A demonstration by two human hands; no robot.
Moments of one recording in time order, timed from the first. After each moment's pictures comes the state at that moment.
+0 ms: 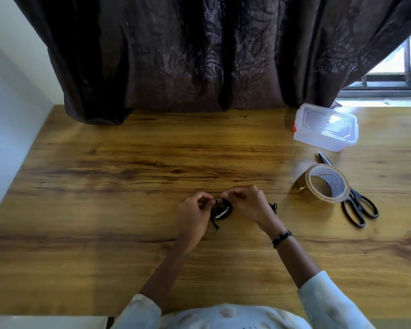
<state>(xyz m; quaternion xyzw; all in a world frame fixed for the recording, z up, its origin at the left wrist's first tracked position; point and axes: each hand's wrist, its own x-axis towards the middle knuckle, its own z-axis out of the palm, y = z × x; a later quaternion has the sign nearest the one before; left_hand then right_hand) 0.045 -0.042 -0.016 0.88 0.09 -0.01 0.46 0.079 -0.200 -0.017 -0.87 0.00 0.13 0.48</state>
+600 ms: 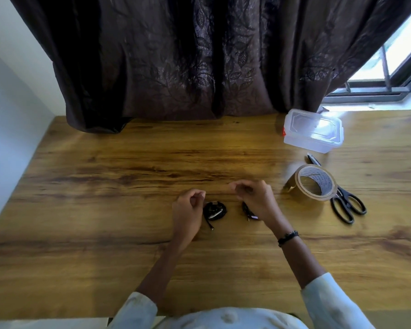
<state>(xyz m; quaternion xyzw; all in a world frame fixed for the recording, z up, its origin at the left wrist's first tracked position) 0.047 -0.040 -0.007 0.88 0.08 0.04 0.47 0.075 -0.225 0.003 -0.87 -0.01 0.03 0.49</state>
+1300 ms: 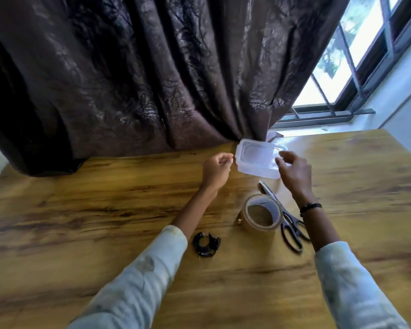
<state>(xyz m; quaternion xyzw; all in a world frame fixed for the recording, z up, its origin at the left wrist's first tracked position) 0.201 -0.236 0.059 0.79 0.04 -0.04 0.62 0.171 -0.417 0.068 -0.87 0.20 -0.15 0.44</state>
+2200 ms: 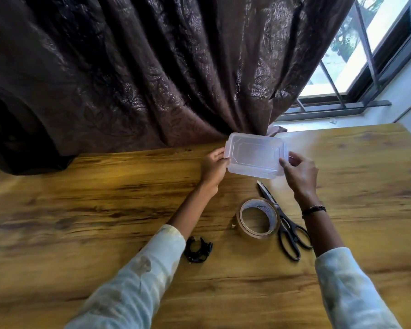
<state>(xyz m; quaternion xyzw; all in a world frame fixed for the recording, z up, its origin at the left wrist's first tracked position) 0.221 -0.255 0.045 0.74 0.11 -0.06 0.66 0.184 -0.435 0.058 -0.83 0.25 -0.12 0.48</state>
